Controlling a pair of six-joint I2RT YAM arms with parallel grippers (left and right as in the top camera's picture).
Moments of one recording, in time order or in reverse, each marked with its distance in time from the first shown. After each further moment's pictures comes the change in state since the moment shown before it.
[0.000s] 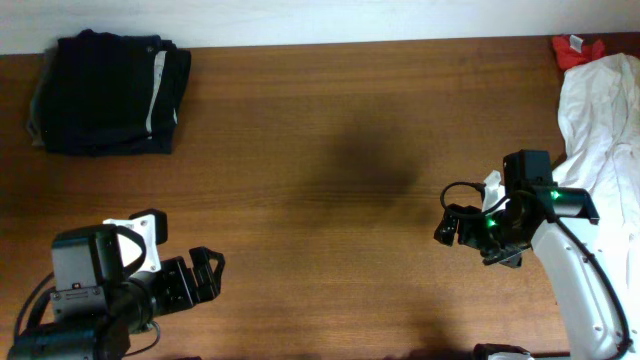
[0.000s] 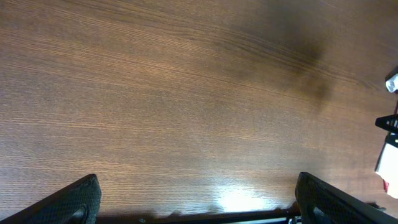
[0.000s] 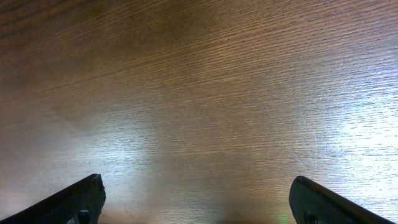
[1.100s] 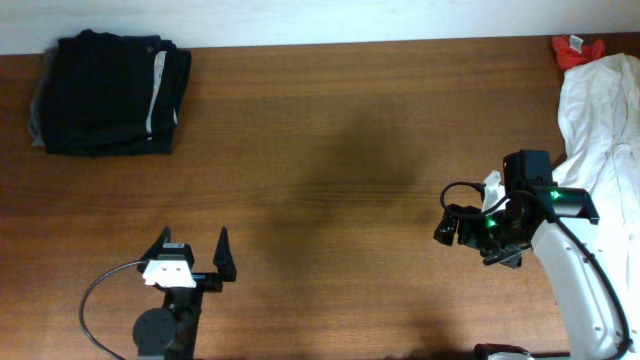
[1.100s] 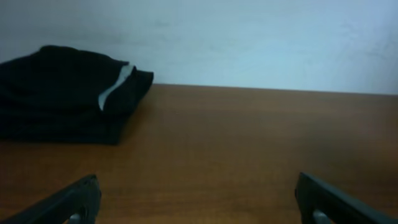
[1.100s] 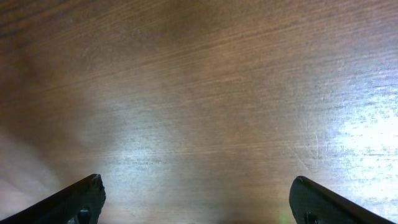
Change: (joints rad) left arm -0.135 -0.809 -1.164 1.335 -0.299 0.111; right arm 0.000 0.000 0.000 0.000 -0.003 0.000
